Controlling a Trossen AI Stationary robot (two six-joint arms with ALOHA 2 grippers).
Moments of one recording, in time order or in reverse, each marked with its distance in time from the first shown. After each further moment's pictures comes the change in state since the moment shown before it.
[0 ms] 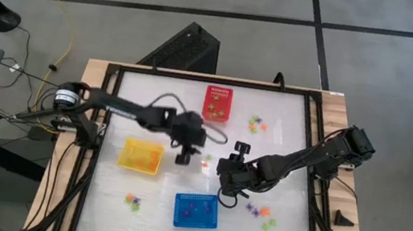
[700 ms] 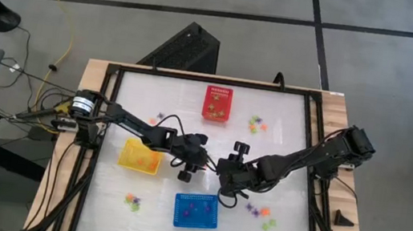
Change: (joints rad) left arm -0.134 0.168 -0.114 0.392 -0.091 0.060; right arm 0.000 0.000 -0.001 0.026 0.000 -0.001
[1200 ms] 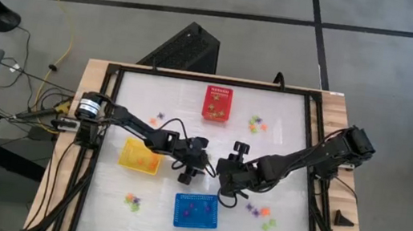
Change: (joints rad) left arm -0.001 0.071 0.006 0.015 -0.008 0.005; right arm 0.000 0.000 0.000 0.005 0.000 -0.001
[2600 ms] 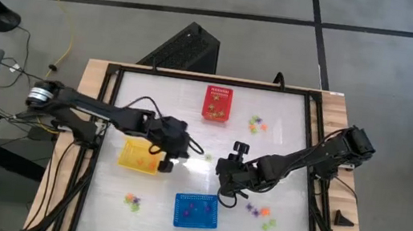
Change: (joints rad) left arm 0.016 -0.502 -0.010 -0.493 0.073 -0.234; right arm 0.000 0.000 0.000 0.001 0.000 0.001
